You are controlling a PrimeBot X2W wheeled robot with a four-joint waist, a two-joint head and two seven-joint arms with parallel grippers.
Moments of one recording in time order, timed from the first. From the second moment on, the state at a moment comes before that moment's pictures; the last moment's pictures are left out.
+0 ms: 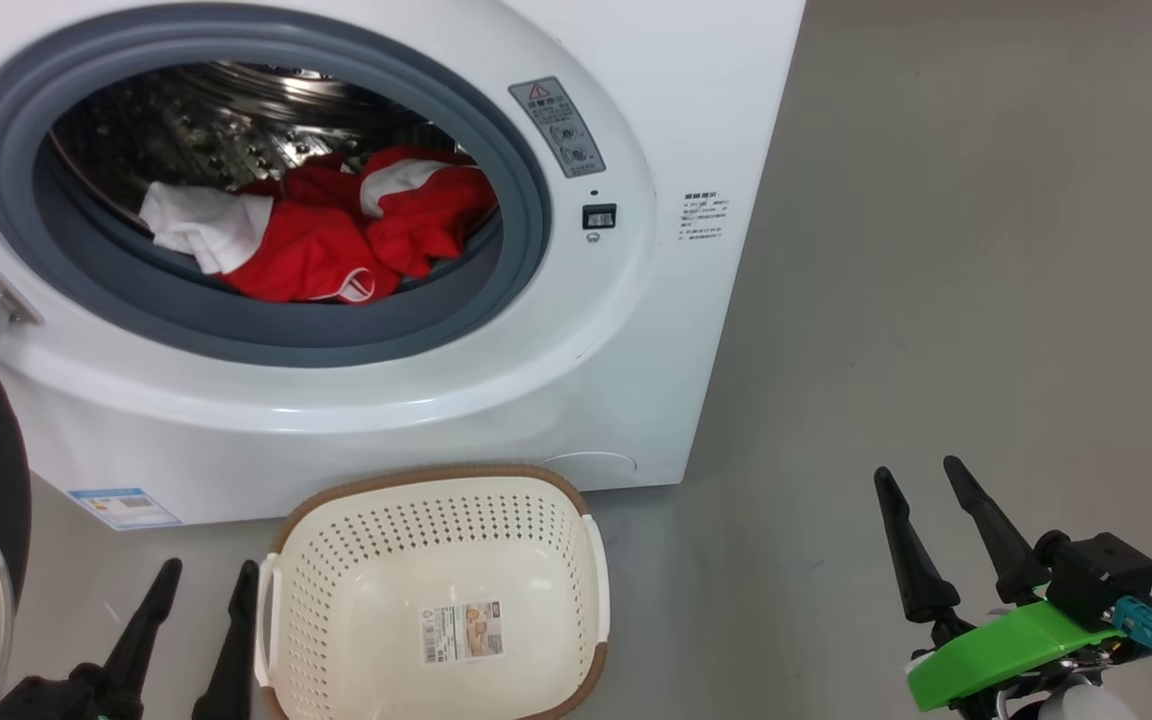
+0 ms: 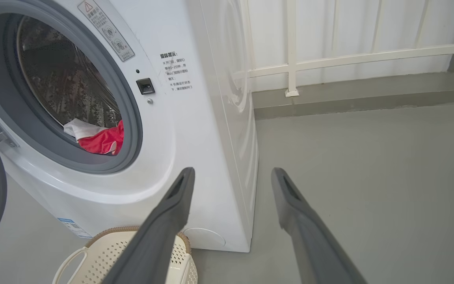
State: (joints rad) left arm 0.01 0.23 -0.01 0.17 -0.40 -0.13 -0.26; right arm -0.07 -0.10 0.08 0.27 0.40 0.13 -0.25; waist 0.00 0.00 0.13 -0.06
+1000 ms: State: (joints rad) left arm -0.49 0.35 -0.24 0.53 -0.43 -0.13 -0.24; right arm -0.16 -0.05 0.10 0.25 0.39 0.13 -0.25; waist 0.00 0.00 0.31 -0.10
